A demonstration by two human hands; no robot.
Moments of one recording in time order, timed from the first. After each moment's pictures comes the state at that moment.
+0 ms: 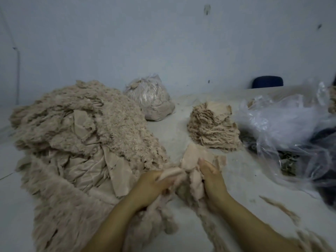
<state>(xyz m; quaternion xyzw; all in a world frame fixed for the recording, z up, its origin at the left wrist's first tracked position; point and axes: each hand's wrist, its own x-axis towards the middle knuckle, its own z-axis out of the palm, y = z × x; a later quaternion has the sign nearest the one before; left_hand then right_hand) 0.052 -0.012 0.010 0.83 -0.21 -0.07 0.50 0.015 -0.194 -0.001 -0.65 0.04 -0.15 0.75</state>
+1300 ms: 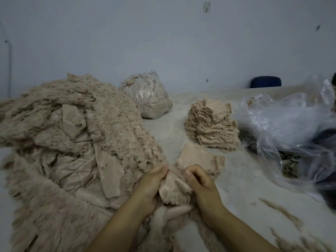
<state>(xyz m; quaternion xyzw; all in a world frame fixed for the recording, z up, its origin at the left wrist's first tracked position) 0.048 -0.053 0.017 0.56 0.02 -0.18 0.81 0.007 -0.185 -0.013 -0.68 -0.05 -0.17 0.71</state>
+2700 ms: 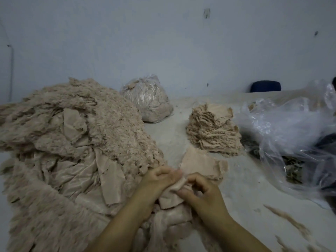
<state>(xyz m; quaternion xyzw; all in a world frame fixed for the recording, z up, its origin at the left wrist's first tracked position) 0.052 -0.042 0.017 0.65 -0.08 -0.15 0.74 0.001 -0.186 -0.010 -0.77 -0.07 -0.16 0.62</state>
